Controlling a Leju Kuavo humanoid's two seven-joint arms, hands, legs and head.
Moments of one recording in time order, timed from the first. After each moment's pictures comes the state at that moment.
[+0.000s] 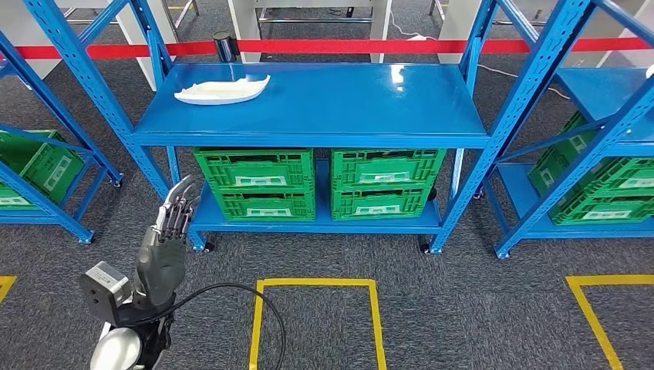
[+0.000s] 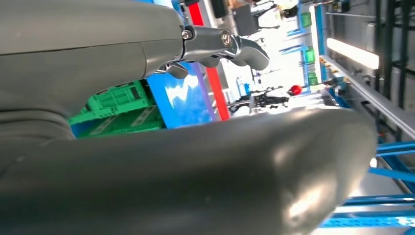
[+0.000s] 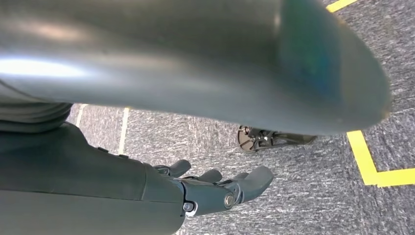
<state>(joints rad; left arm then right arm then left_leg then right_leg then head) 0.06 0.04 -0.15 -1.81 0.03 -0.04 -0.46 -0.05 0.11 -1.00 -0.21 0.95 0.05 -0.02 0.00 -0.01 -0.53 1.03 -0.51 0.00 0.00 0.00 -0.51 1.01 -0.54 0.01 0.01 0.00</state>
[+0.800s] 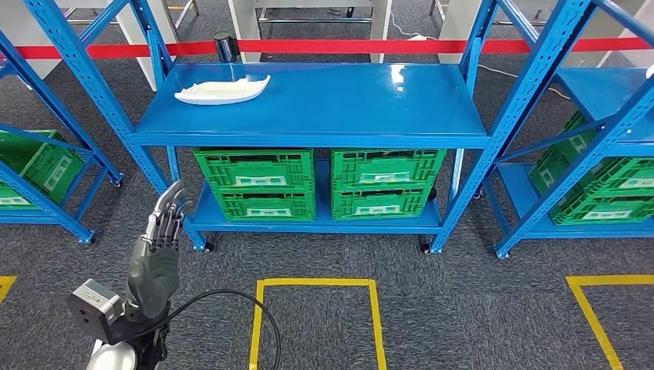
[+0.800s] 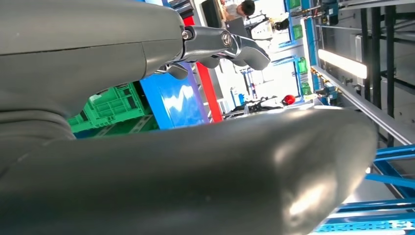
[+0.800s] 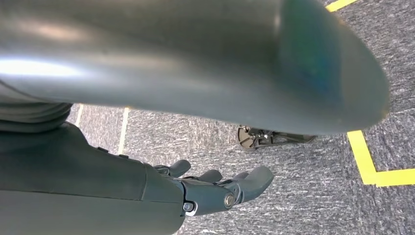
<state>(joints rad) 0.11 0.03 -0.16 -1.88 0.00 0.01 -0.48 -0.05 0.11 -1.00 -0.21 0.97 0.05 -0.03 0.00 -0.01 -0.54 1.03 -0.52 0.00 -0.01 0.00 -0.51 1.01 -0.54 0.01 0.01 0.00</state>
